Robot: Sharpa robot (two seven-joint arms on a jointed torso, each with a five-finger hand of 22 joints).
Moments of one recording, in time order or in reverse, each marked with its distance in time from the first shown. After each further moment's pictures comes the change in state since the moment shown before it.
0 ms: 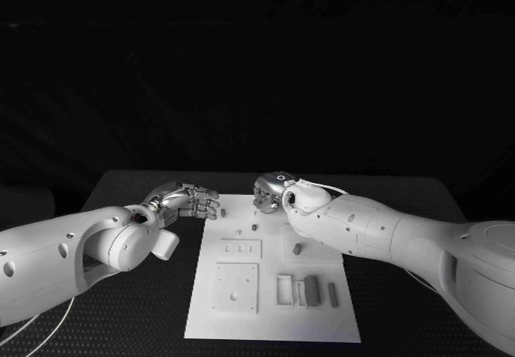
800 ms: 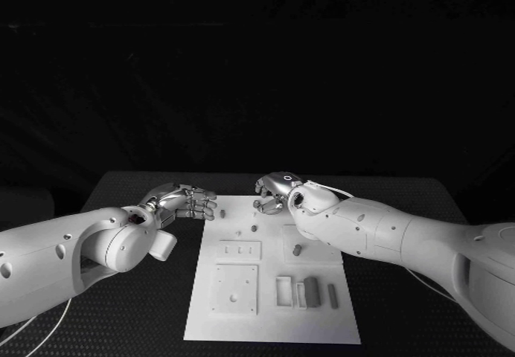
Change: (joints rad) left arm 0.002 -0.007 0.000 -0.006 0.000 0.000 -0.001; left_hand 0.000 0.000 0.000 0.000 0.000 0.000 0.000 0.000 -0.001 0.000 0.000 -0.004 0.000 0.000 0.000 0.000 0.001 -0.001 0.000 0.000 0.000 0.001; right arm 0.000 -0.060 0.001 0.061 0.092 -0.064 0.043; right_hand -0.037 -0.089 -0.013 0.058 0.000 -0.170 0.016 -0.076 -0.034 -0.137 0.058 -0.034 -0.031 -0.077 0.048 -0.008 -0.022 -0.001 -0.059 0.034 -0.035 0.000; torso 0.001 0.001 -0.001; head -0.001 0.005
